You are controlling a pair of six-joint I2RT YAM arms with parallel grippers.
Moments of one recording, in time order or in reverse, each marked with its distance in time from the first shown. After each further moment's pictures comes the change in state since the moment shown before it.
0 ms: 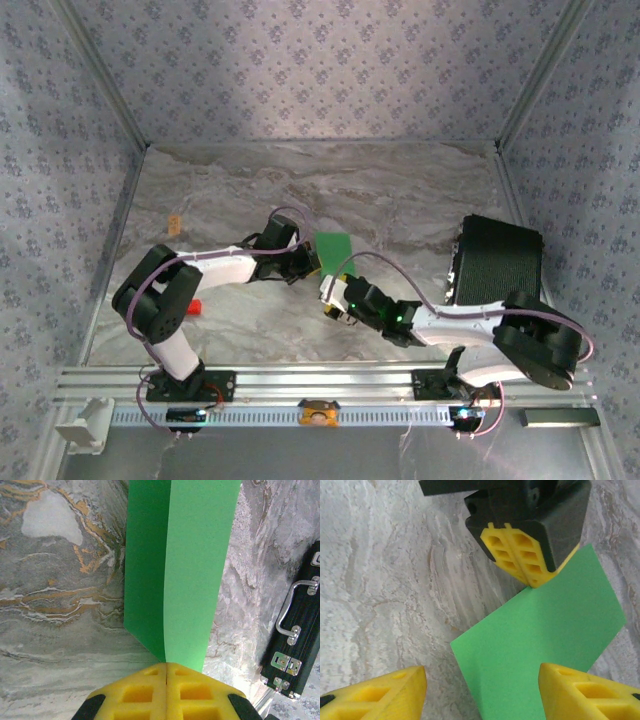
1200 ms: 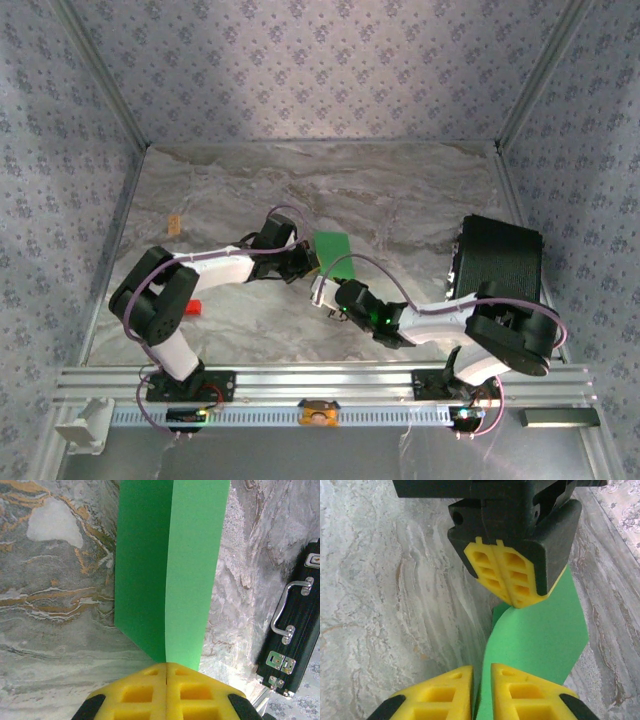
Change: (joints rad) left arm 0.006 -0.014 -0.004 -0.002 0.008 0.000; right arm 0.031 0.125 0.014 0.174 0.135 -0.085
